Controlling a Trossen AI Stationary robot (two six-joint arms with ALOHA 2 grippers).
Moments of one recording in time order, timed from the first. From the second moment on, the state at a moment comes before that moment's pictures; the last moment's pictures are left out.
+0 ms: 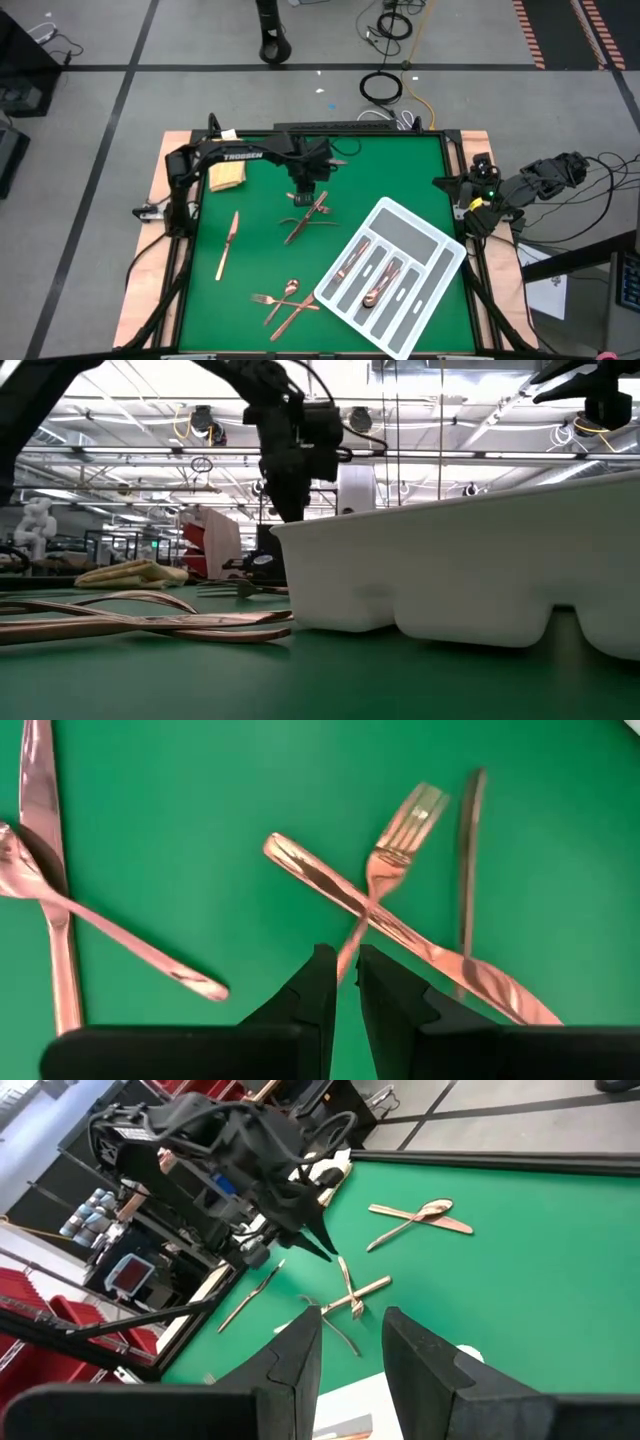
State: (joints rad) left arm 0.34 1.96 1.58 -0.93 0.20 0.32; right arm 0.49 0.41 0.84 -0.94 0.78 1.16
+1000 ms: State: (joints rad) left arm 0.40 1.96 1.44 -0.87 0.47 0.54; right arm 0.49 0.41 0.84 -0.98 0.79 1.14
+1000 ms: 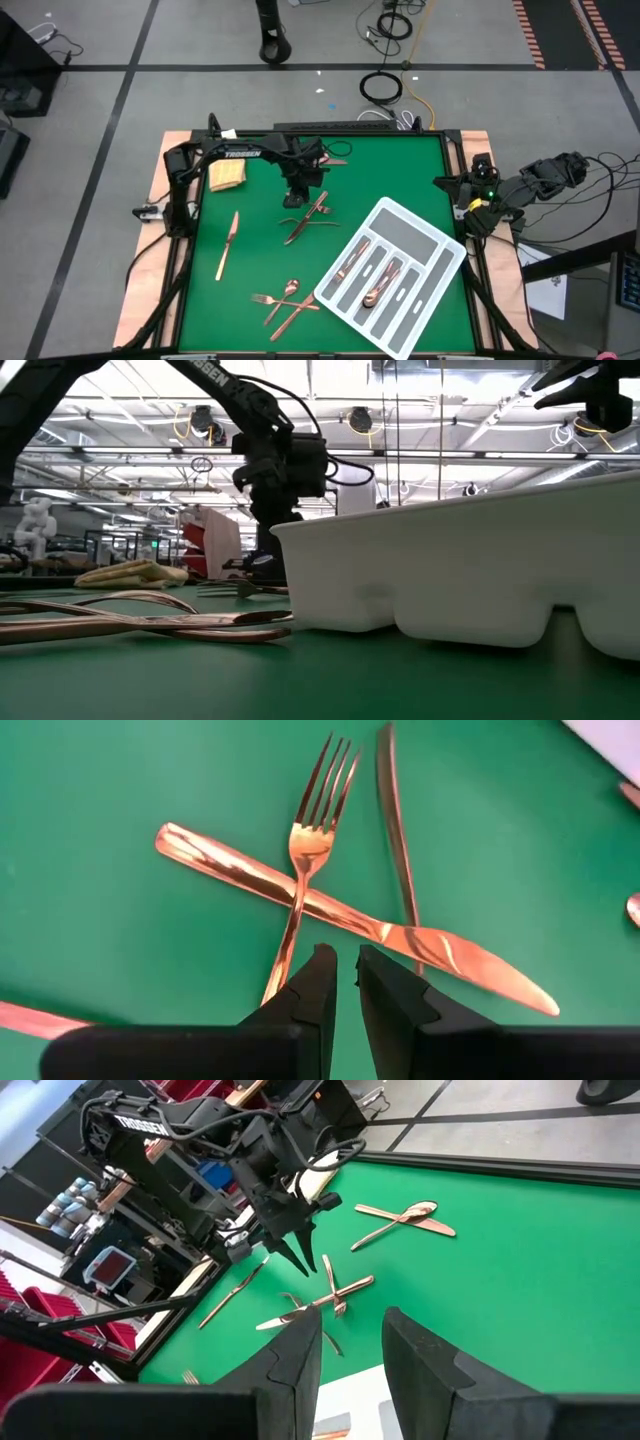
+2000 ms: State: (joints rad) left arm 0.48 1.95 1.56 -0.99 0.67 0.53; right arm 0.49 0.41 0.84 -1.01 0.81 1.14
